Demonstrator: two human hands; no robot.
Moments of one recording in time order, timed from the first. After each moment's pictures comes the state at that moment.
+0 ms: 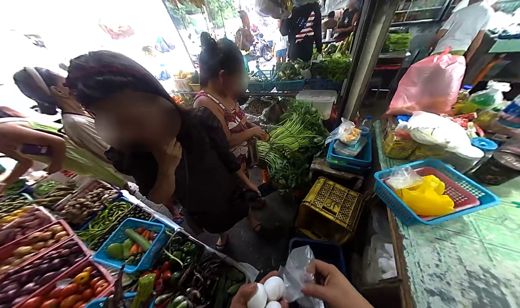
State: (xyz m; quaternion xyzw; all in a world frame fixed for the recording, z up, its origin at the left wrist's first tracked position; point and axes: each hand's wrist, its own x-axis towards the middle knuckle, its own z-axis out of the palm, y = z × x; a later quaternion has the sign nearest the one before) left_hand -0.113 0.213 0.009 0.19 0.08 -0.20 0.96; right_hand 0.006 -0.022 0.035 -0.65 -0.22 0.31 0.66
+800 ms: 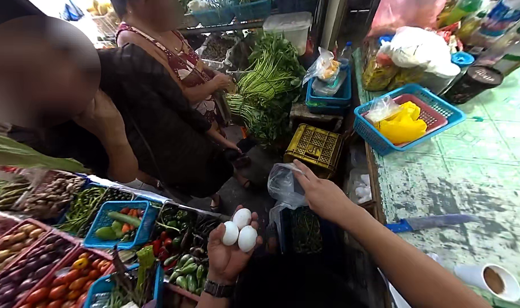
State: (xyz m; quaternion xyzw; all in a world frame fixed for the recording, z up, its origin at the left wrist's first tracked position) left_hand -0.087 0.241 0.006 0.12 0.10 -0.09 0.98; right_hand 0.064 -0.010 0.077 -0.93 -0.28 0.16 0.14
